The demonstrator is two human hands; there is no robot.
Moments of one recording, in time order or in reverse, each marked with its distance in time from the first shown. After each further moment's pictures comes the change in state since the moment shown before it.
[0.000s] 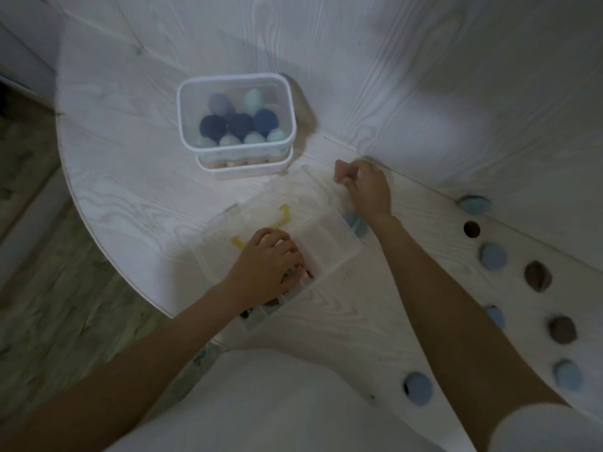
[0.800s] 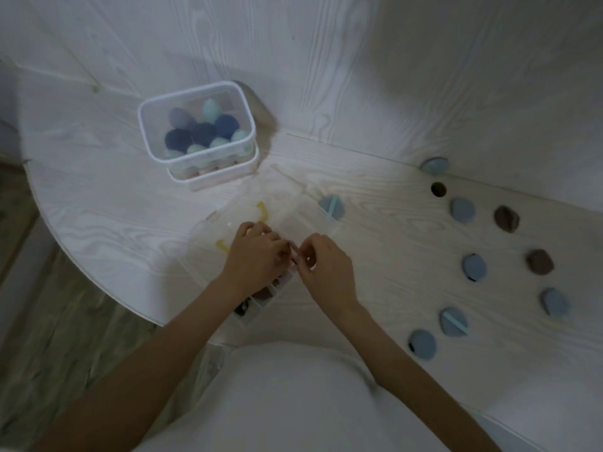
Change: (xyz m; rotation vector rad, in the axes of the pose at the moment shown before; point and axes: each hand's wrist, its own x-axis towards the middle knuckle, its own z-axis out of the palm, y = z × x) left_hand 0.006 0.009 -0.006 0.093 -0.151 -0.057; right_hand -0.199 -0.057 0.015 0.084 0.196 -0.053
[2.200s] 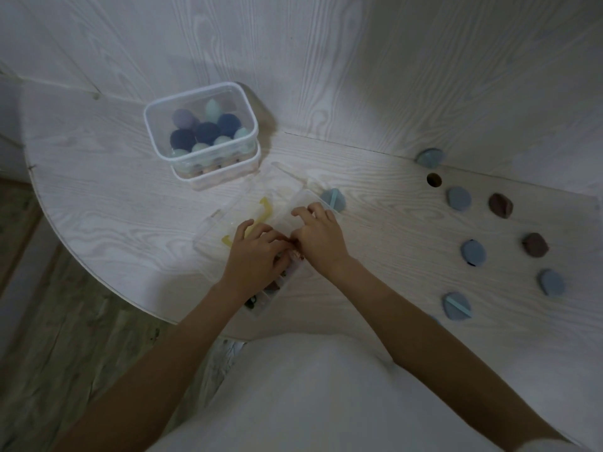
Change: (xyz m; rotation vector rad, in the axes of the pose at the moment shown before) left_hand -0.020 -0.012 0.018 -0.071 0.223 0.060; right_hand 0.042 0.003 0.017 -0.489 -0.205 -0.364
